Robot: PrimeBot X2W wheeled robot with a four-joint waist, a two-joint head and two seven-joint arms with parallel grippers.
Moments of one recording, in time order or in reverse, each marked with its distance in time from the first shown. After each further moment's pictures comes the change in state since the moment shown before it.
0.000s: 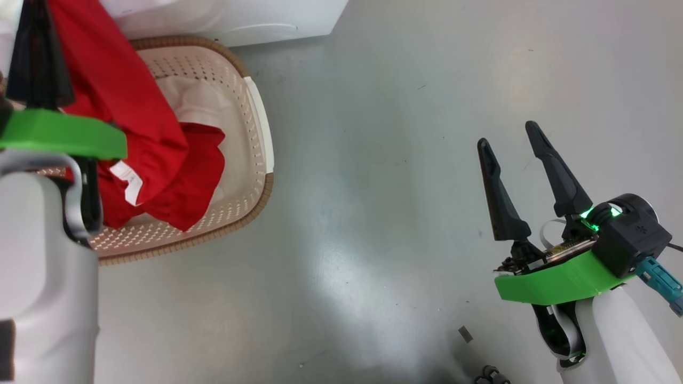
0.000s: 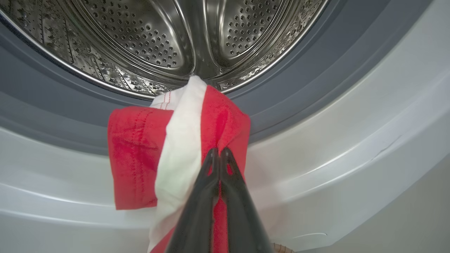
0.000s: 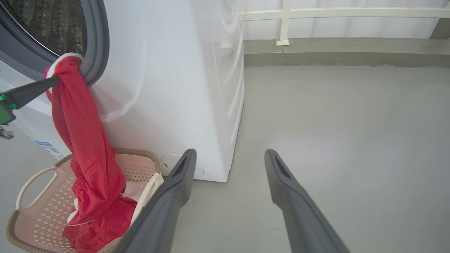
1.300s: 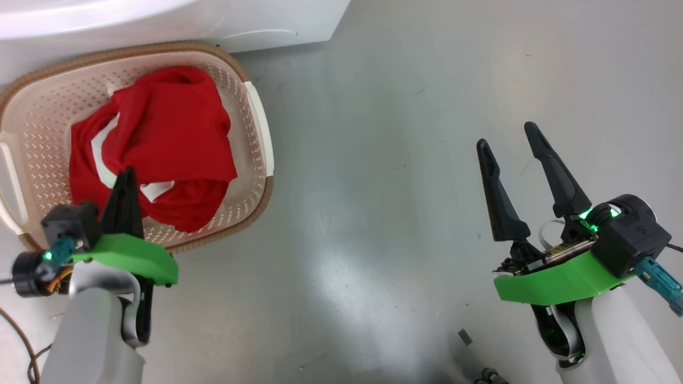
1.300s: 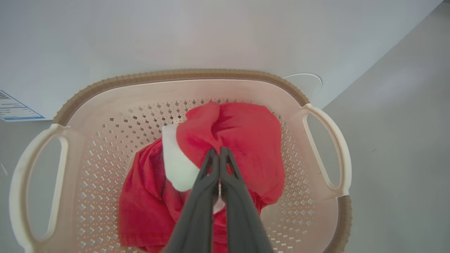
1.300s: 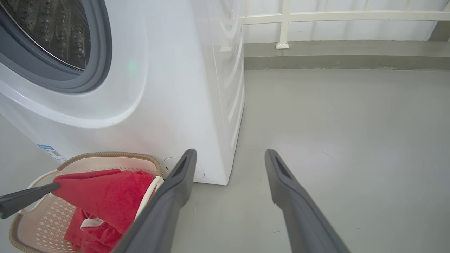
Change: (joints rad) left arm 0.319 -0.045 -0.026 0.062 -0.025 -0.005 0.041; right arm 0.001 0.000 0.002 0.001 0.005 0.000 0.000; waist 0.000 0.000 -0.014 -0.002
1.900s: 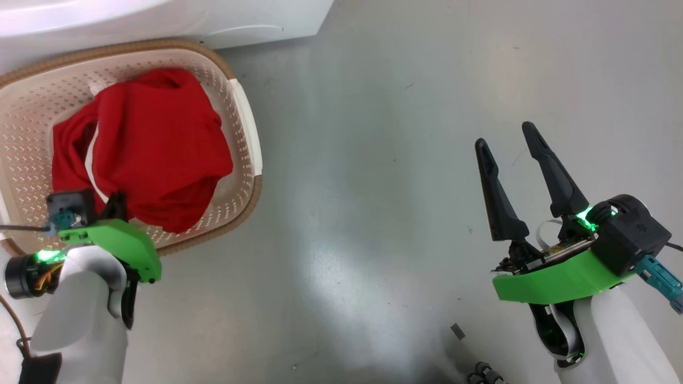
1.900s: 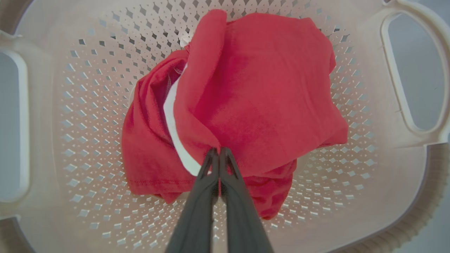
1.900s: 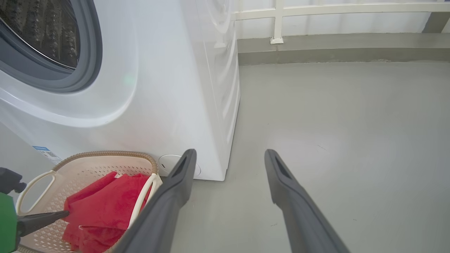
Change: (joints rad) left arm -0.237 0.035 -0.040 0.512 0.004 -0.017 0.044; right arm -0.004 0.000 0.008 0.005 0.030 0.000 0.000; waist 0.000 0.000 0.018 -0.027
